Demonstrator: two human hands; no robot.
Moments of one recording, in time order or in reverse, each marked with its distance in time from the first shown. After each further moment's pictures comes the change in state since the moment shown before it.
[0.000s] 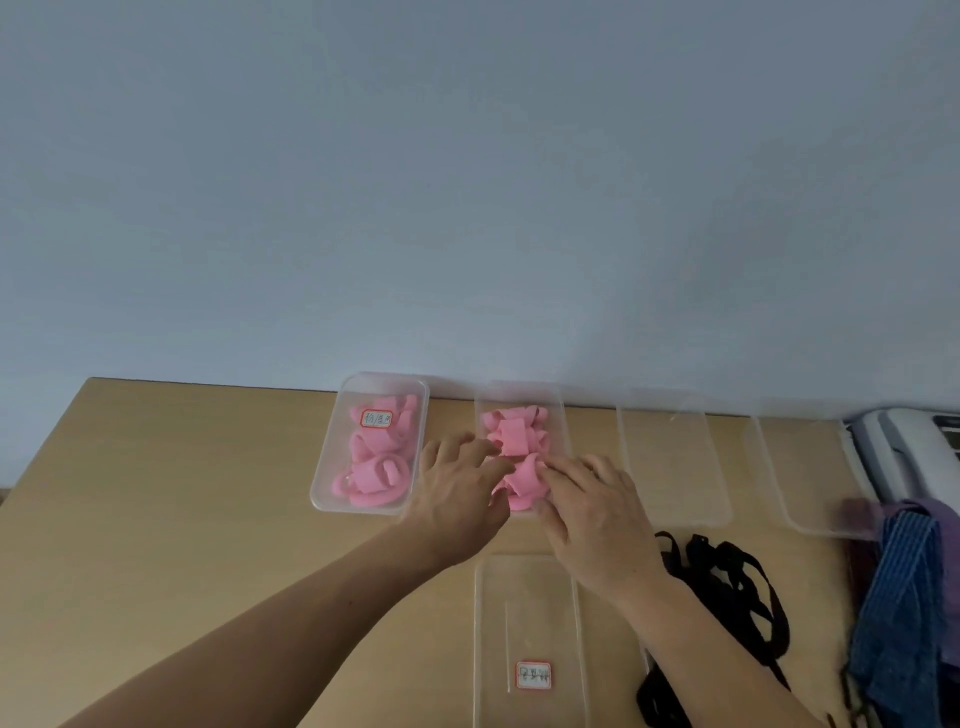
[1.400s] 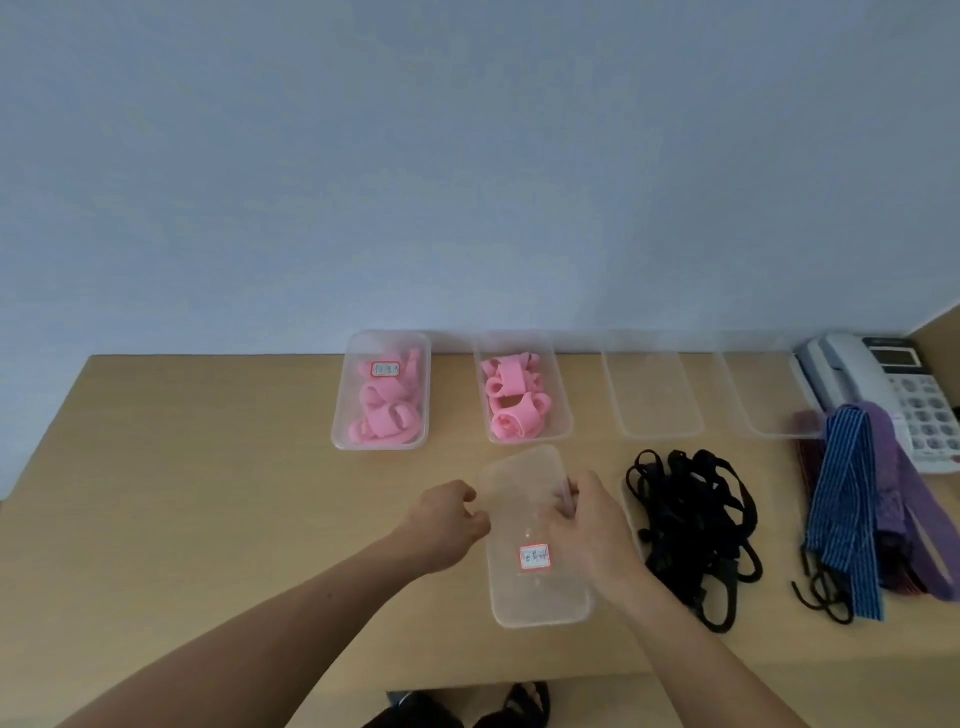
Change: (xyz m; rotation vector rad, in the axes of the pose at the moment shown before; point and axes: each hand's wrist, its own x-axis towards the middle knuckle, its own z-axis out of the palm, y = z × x) left_hand -0.086 -0.005 0.021 -0.511 -0.430 -0.453; right_hand -0.074 -0.063 -0.003 0.639 -0.213 0.777
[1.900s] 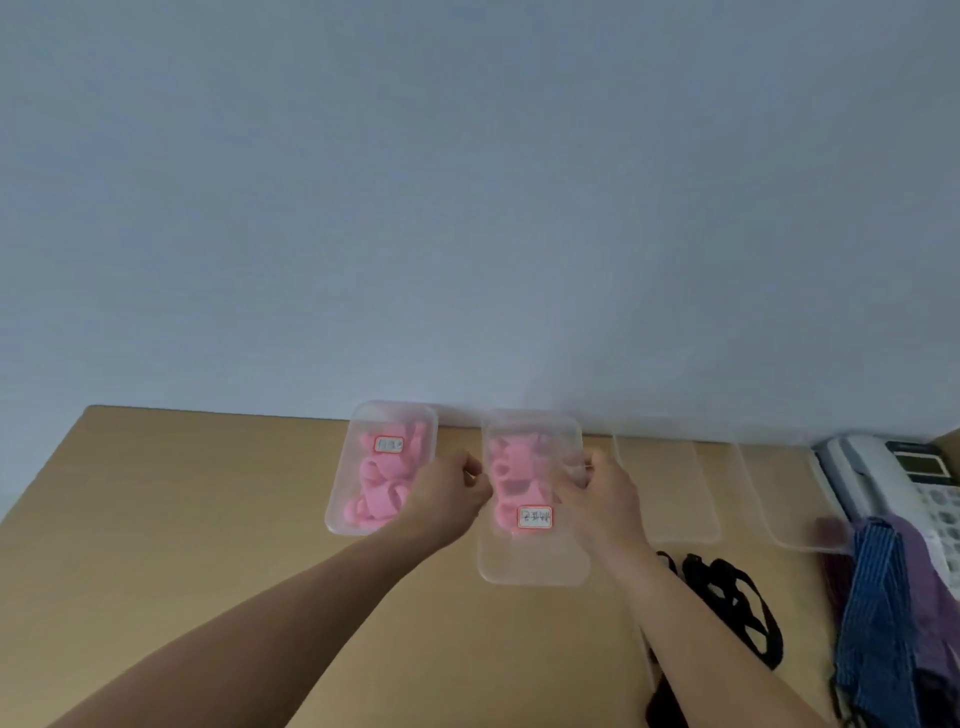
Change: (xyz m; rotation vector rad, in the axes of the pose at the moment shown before) left_hand 0.064 0.048 -0.067 -0.198 0.306 0.117; right_hand 0.091 -0.065 -0.031 0.178 0.155 -0.123
